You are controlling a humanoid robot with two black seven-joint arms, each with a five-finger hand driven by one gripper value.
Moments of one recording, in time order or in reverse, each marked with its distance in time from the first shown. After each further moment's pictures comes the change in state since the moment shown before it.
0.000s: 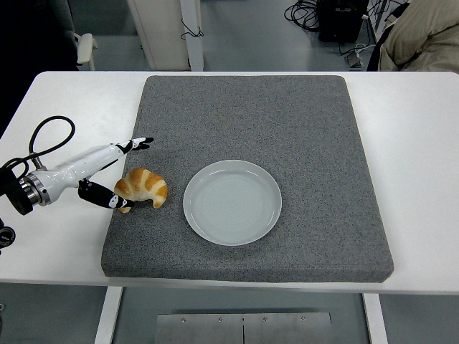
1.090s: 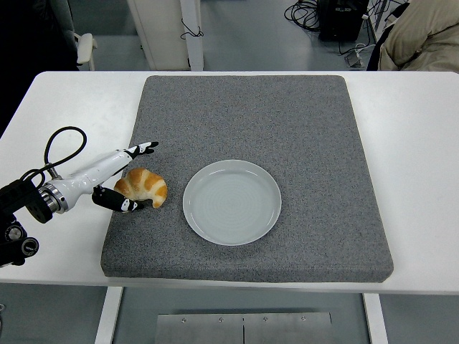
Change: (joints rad) left arm 0.029 -0.093 0.020 0.033 -0.011 0.093 0.090; right arm 0.000 0.000 0.000 0.000 0.000 0.000 0.000
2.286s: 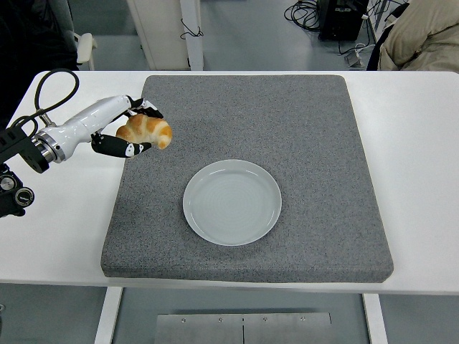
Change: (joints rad) left arm -0.115 0.028 -0.196 0.010 -0.004 -0.136 -0.009; right arm 0.000 0.000 0.000 0.000 0.000 0.000 0.000
